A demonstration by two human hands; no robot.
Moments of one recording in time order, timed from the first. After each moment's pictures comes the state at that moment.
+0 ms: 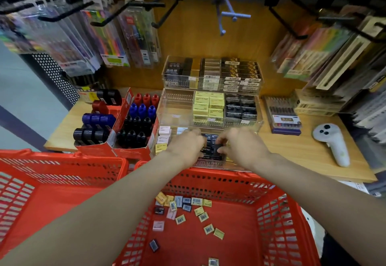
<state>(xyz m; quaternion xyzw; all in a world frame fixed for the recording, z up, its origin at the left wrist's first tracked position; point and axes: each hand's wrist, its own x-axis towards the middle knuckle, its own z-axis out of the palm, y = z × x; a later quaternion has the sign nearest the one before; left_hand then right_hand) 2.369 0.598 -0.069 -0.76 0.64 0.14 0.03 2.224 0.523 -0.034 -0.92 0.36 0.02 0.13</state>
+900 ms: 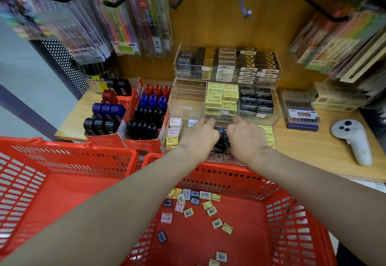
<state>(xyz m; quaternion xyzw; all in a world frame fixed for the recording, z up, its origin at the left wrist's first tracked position) 2.365 0.602 -0.069 -0.76 0.64 0.05 0.08 2.256 0.536 -0.046 -0.92 0.37 0.13 -0.06</state>
